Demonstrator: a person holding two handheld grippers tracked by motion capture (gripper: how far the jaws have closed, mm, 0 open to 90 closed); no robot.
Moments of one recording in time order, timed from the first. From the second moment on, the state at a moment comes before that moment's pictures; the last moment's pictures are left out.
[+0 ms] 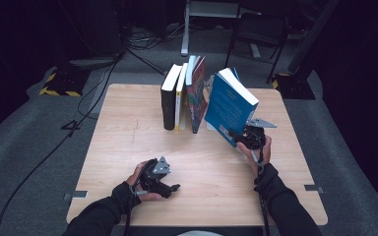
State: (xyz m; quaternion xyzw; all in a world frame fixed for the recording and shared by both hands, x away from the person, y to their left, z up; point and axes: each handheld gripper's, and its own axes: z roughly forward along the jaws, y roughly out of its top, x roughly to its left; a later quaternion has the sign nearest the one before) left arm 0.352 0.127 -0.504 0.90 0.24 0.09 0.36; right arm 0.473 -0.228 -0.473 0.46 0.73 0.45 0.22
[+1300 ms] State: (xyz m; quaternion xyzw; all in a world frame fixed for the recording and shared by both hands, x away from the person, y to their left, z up) left arm 0.353 0.125 -0.504 0.90 0.24 0.09 0.36; right arm 0.500 -0.177 -0.473 0.51 0.69 0.42 0.29
